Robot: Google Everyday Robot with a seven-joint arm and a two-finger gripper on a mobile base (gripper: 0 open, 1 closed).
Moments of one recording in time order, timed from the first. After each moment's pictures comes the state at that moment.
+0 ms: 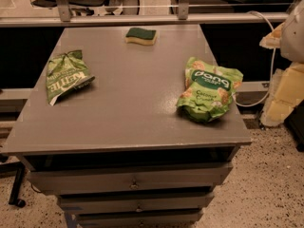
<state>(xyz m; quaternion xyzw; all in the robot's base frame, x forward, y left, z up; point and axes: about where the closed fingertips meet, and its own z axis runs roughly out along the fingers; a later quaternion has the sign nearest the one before) 0.438 -0.217 0.976 -0.60 0.78 -0.03 0.16</state>
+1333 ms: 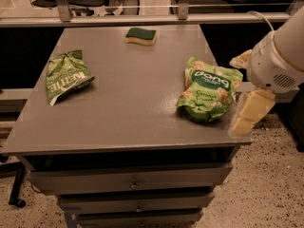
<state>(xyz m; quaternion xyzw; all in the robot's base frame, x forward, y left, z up) 0.455 -0.177 0.920 -0.62 0.76 0.02 0.21</state>
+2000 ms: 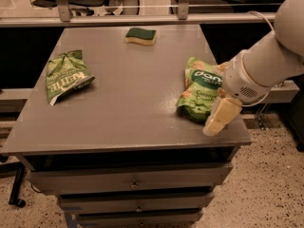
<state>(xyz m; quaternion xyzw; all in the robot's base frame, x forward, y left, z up) 0.499 -0.152 0.868 -0.60 0.76 0.04 0.25</state>
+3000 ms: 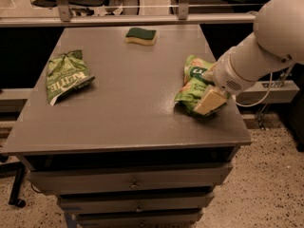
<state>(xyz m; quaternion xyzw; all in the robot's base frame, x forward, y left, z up) 0.545 -0.148 0.851 -0.57 0.78 0.02 0.26</state>
